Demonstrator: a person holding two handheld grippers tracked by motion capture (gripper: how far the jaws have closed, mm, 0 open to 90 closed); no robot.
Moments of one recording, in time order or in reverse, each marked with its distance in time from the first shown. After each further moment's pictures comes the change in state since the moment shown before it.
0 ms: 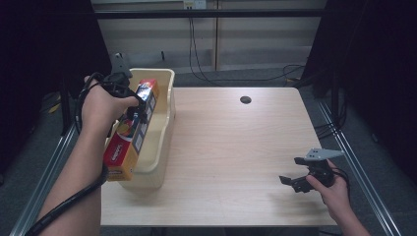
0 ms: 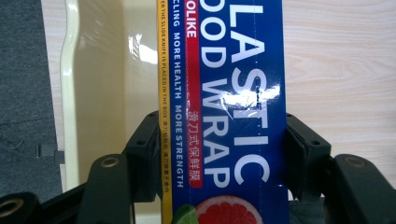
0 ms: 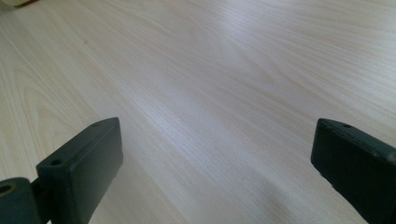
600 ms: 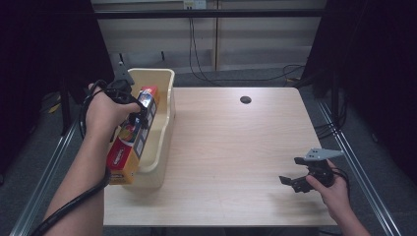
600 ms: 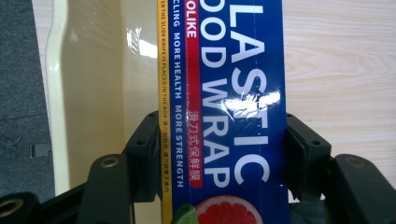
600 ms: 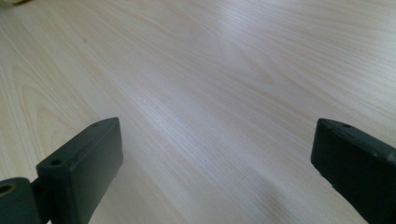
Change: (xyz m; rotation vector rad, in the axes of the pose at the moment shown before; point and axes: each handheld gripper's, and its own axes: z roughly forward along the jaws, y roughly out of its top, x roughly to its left) left arm 0.005 -0.001 0.021 0.018 0.004 -0.002; right arm 0.000 0.000 0.000 0.004 -0.005 -0.005
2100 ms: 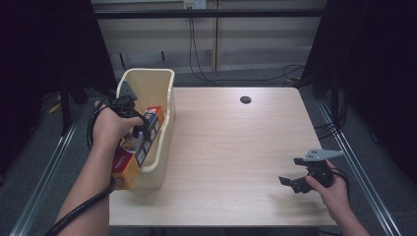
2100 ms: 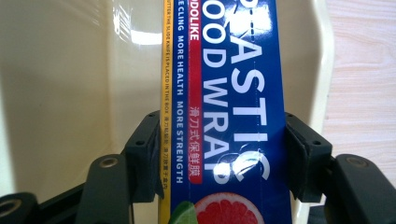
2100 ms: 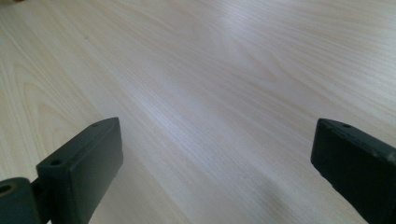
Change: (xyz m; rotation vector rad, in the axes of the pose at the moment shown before) left arm 0.012 -0.005 0.047 0.065 -0.027 -0.030; right arm 0.002 0.000 0.001 0.006 0.001 -0.006
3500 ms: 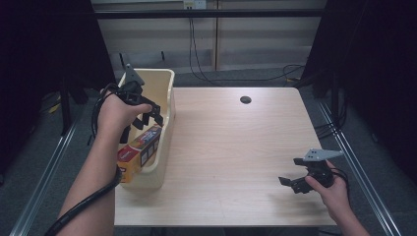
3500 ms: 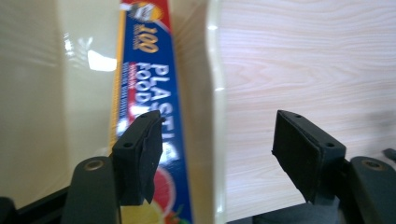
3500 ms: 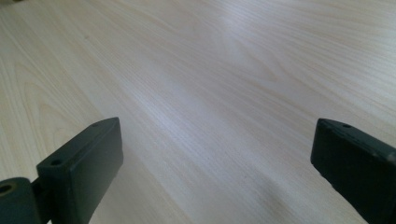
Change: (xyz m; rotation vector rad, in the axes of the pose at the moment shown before) left arm -0.034 0.006 -0.034 -0.108 -0.132 0.055; right arm 0.000 0.000 0.000 0.005 0.002 0.000
